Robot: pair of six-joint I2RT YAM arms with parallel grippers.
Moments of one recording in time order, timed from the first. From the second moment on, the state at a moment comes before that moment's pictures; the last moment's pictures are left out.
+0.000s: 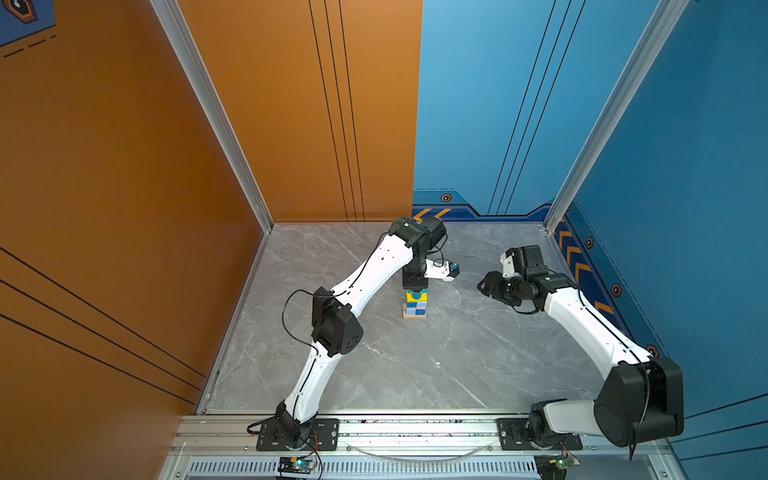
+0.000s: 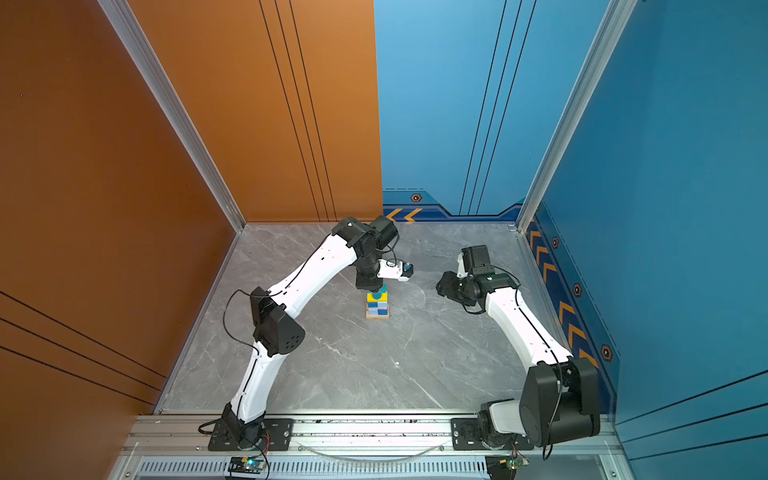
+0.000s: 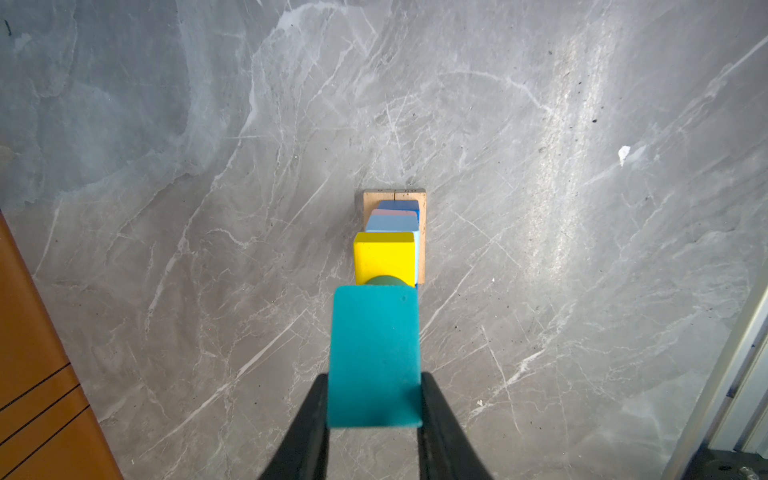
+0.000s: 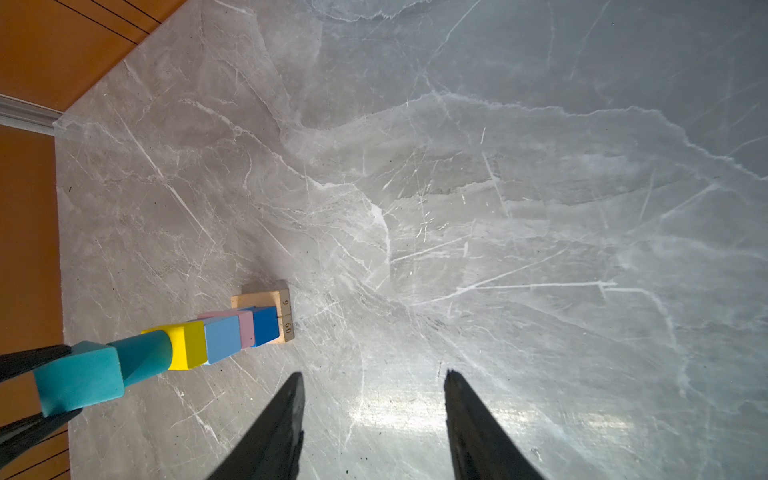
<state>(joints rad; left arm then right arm) -0.72 2.27 2.44 -1.55 0.00 0.85 0.16 1.36 1.05 -0.64 -0.23 0.49</state>
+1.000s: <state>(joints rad) -0.73 2.27 2.44 -1.54 -0.02 0.85 0.16 1.37 1.05 -0.64 -0.23 0.49</state>
